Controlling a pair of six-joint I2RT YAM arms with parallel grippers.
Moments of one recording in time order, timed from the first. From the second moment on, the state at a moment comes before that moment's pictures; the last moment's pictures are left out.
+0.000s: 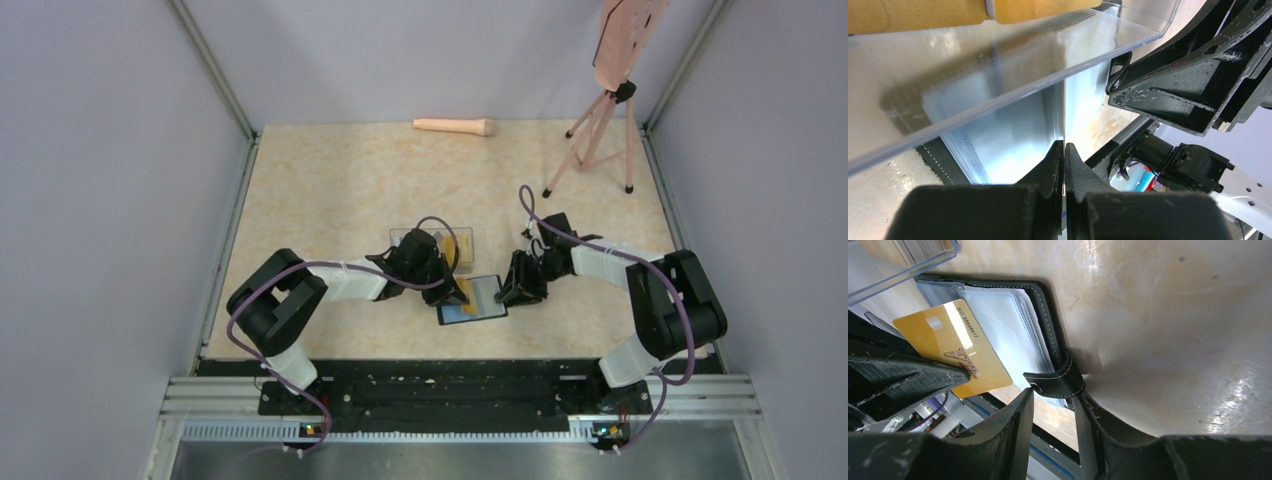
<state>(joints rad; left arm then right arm) -0.77 1.69 0.78 0.10 0.41 -1.10 0.30 1.56 0.71 -0.40 -0.56 0.52</state>
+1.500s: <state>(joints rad) -0.79 1.73 0.79 0.15 0.38 -1.10 0.30 1.56 0.69 -0.37 -0.59 0.52</state>
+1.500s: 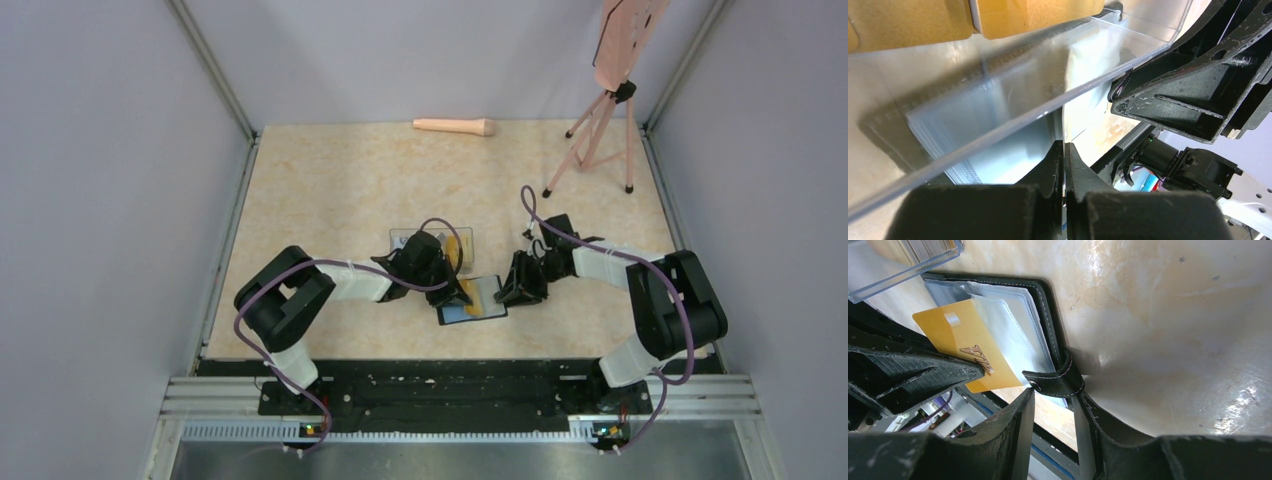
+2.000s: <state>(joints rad) -0.79 1.70 0.80 0.08 0.32 -1.04 0.29 1.56 0.68 -0.35 -0.60 0.52</state>
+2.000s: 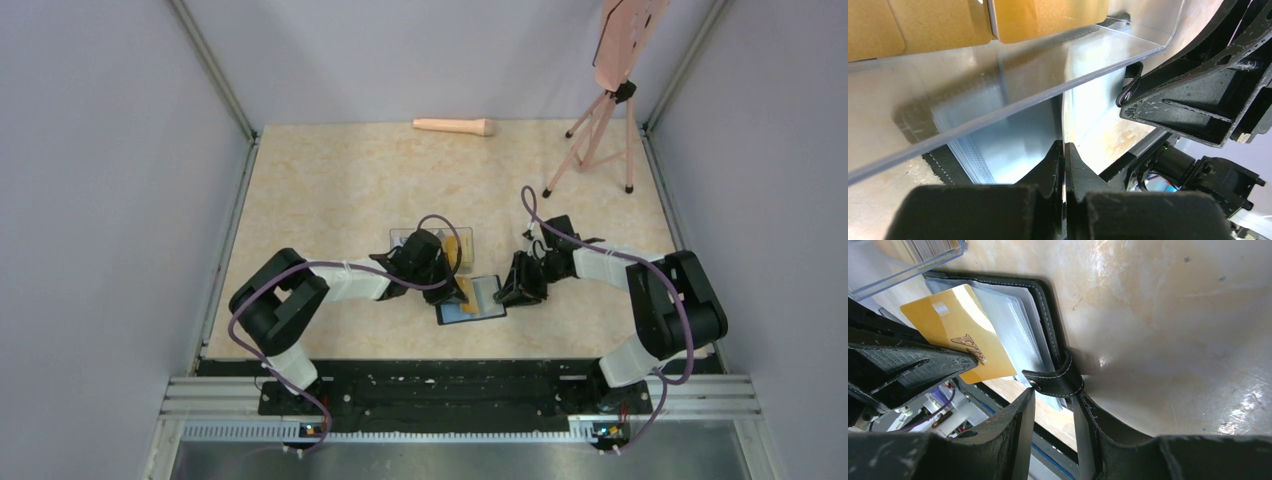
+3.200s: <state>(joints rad) -0.79 1.73 0.71 0.32 0.41 -1.21 0.29 1.56 0.67 -0.34 -0.62 0.52</state>
